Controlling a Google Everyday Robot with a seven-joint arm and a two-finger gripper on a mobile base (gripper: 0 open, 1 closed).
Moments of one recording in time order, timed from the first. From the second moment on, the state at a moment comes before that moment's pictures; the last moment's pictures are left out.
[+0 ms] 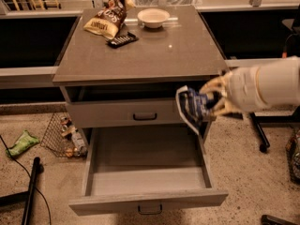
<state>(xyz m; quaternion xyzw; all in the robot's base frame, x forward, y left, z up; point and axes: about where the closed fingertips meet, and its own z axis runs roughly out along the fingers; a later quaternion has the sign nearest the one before) 0.505 -0.150 0.862 -0.76 0.51 -0.06 0.40</state>
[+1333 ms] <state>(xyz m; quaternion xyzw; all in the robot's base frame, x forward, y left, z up) 0.726 -0.097 0.957 -0.75 0.47 -0.07 0.46</state>
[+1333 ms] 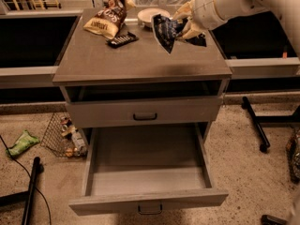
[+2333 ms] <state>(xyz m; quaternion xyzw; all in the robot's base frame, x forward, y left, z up) 0.781 -0.109 0.910 -0.74 0.52 -0.03 0.43</state>
